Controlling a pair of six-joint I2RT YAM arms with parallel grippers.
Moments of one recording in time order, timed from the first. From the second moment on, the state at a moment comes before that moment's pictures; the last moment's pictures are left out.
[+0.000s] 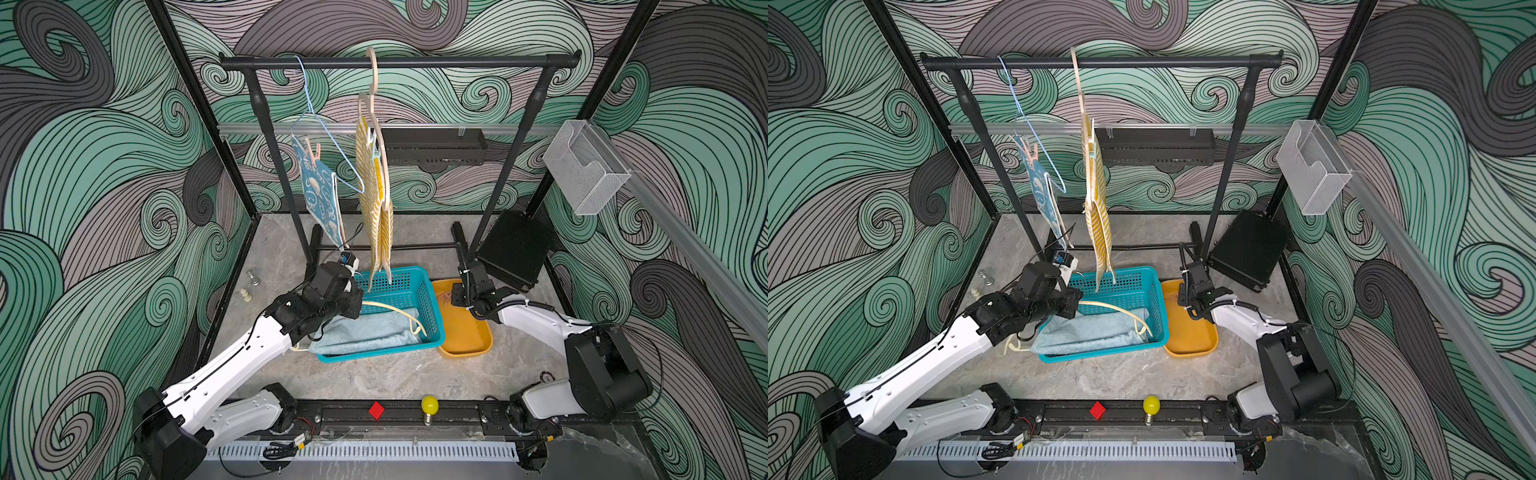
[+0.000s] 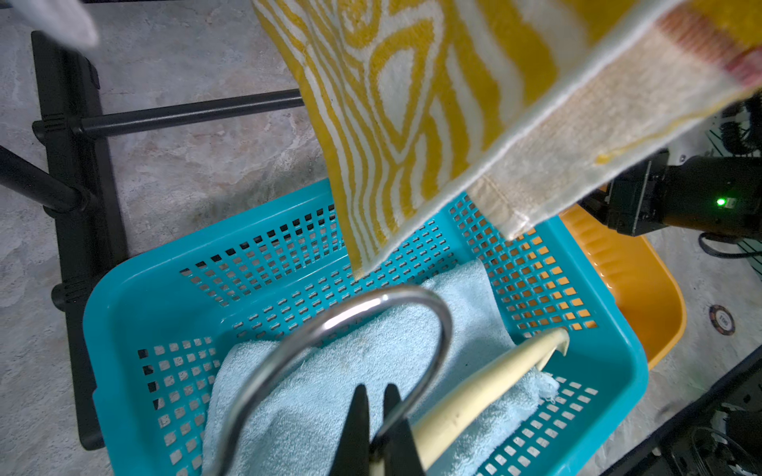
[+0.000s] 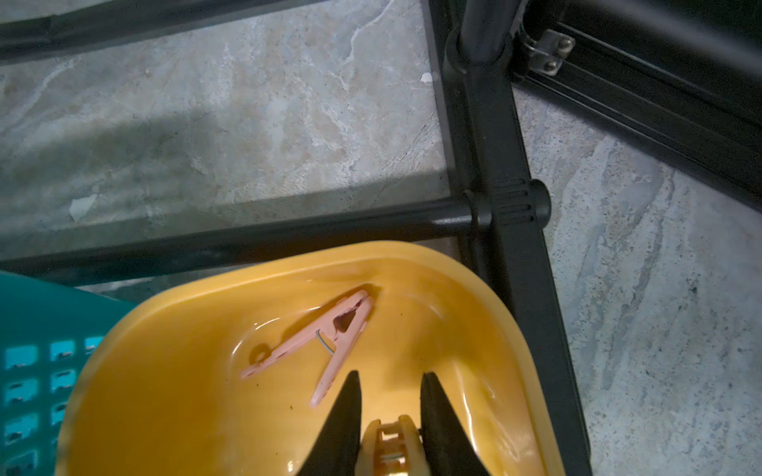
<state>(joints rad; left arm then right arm) -0.68 1.06 0.95 -0.66 -0.10 -0.34 0.41 1.46 0.76 -0.25 0.22 0.42</state>
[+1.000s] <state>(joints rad) -0.68 1.01 0.97 -0.69 -0.12 -0.34 0.41 1.05 0.77 -0.27 -0.15 0.33</state>
